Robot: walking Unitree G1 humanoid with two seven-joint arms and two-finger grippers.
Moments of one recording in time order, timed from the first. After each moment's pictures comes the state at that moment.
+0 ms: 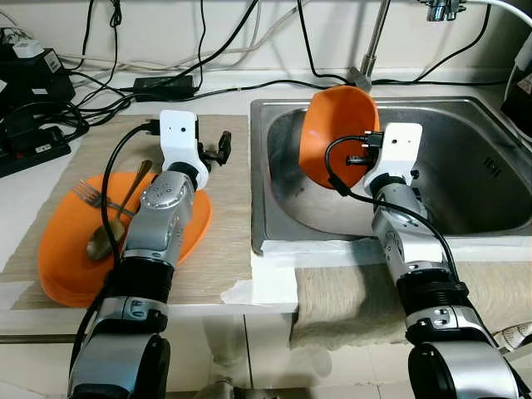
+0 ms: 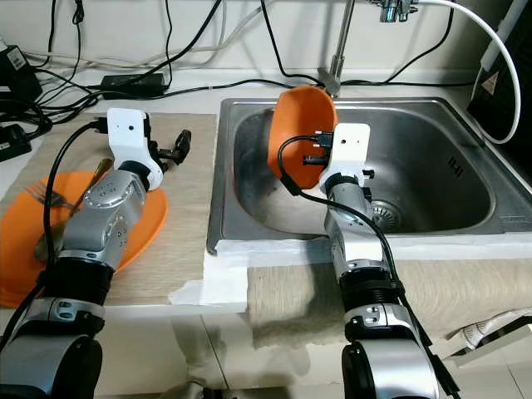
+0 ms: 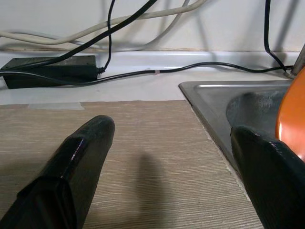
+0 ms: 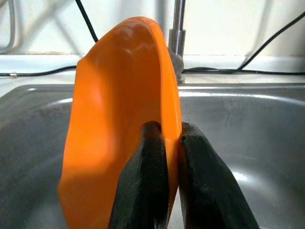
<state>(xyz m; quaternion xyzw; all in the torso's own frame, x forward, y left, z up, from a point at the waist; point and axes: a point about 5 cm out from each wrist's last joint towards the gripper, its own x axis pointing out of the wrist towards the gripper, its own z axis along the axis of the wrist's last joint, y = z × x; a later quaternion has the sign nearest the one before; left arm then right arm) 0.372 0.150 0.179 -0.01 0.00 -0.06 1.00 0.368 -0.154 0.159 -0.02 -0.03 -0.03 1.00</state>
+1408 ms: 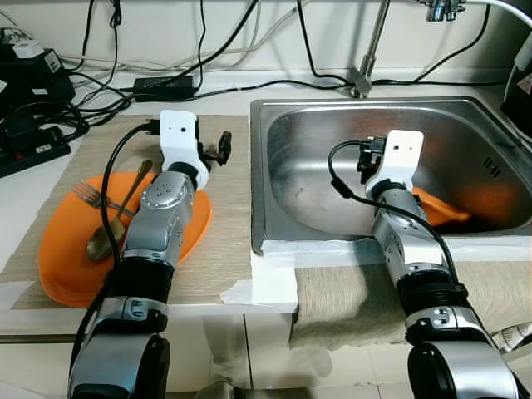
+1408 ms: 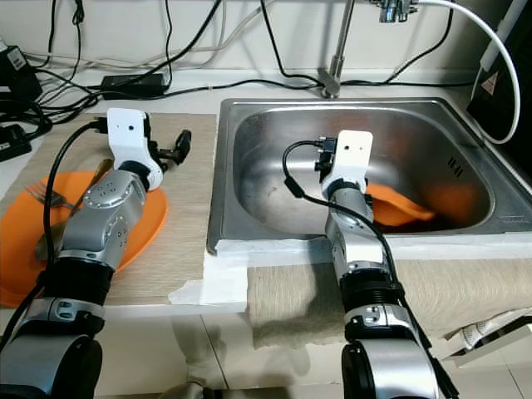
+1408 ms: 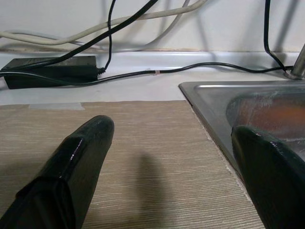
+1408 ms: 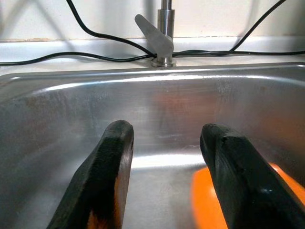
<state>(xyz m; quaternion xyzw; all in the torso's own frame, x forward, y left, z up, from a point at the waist) 0.372 0.150 0.179 -0.01 0.00 -0.06 1.00 0.368 -0.158 0.150 0.00 0.00 -0.05 1.00</state>
